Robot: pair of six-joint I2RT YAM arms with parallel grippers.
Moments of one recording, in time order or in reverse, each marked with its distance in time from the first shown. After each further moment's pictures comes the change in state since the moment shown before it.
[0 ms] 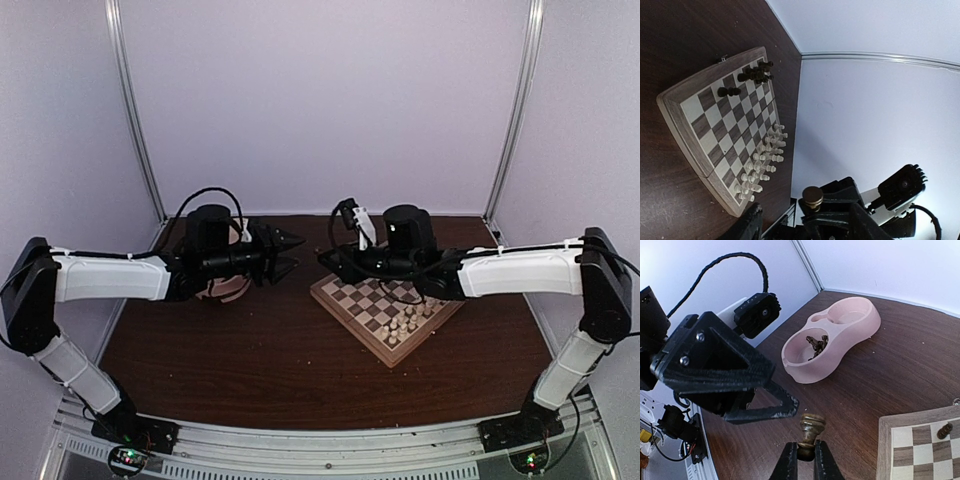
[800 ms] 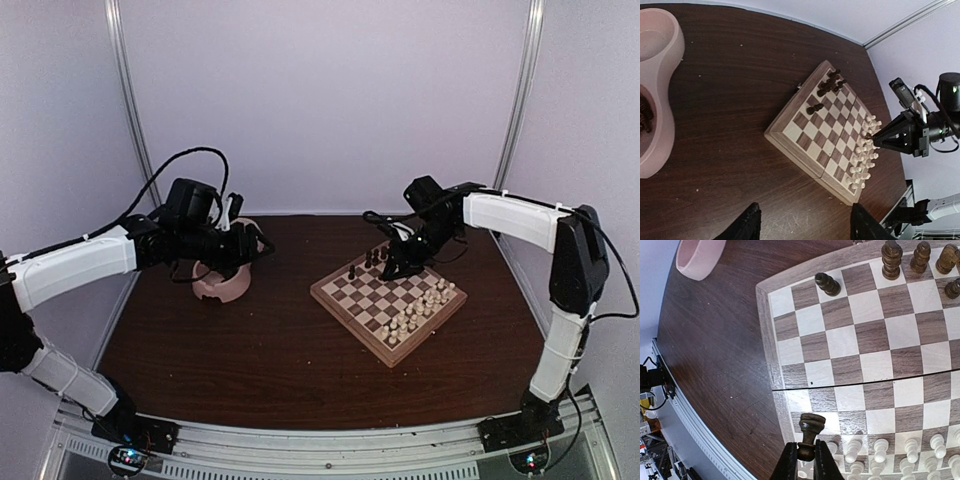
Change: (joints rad) left arm 0.082 -0.140 0.204 -0.708 -0.121 0.753; right arm -0.359 0.167 0.446 -1.168 -0.257 -0.245
